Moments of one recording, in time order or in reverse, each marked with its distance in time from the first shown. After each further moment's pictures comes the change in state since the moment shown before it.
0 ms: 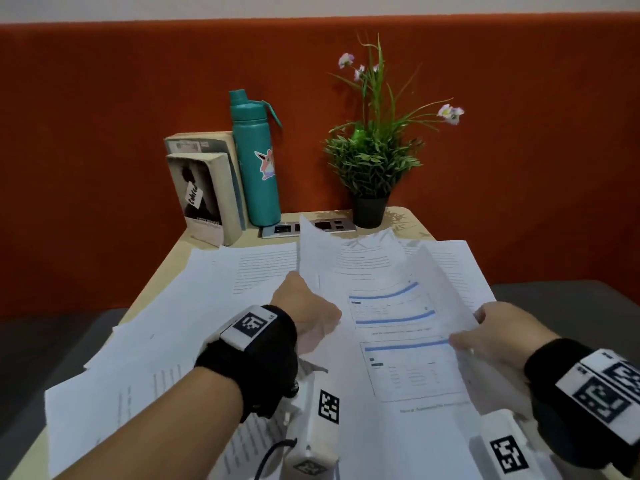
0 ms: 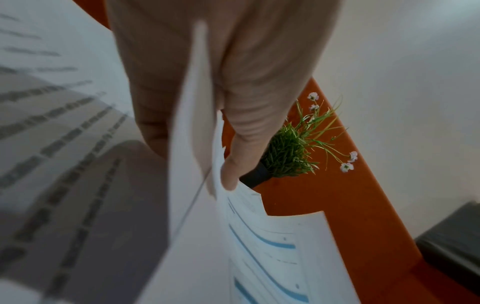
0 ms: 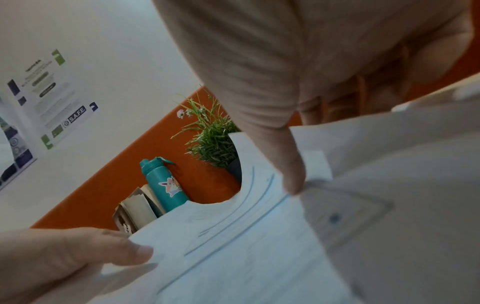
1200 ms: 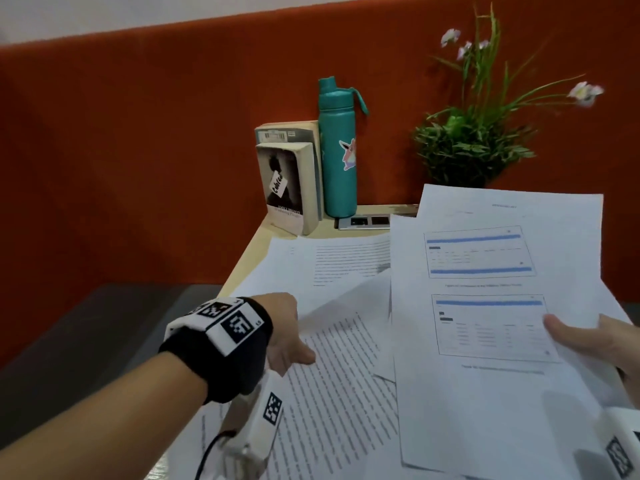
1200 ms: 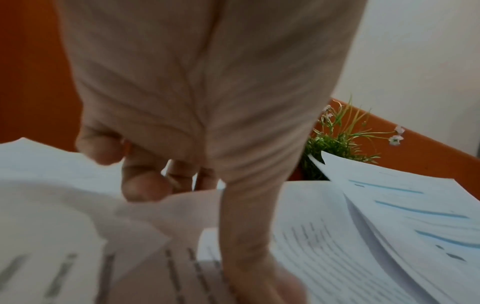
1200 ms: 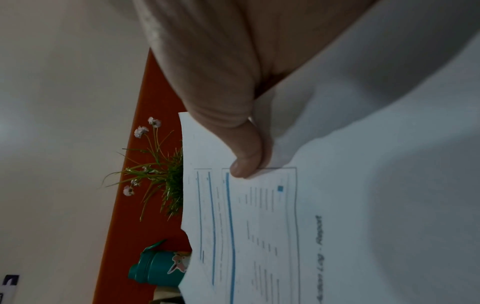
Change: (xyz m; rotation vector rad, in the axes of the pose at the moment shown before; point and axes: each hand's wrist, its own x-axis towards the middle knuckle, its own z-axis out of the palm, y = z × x) left_hand -0.021 -0.058 -0.112 0.878 -0.219 -0.133; right_hand 0.035 0.004 0.028 1.058 -0.403 -0.198
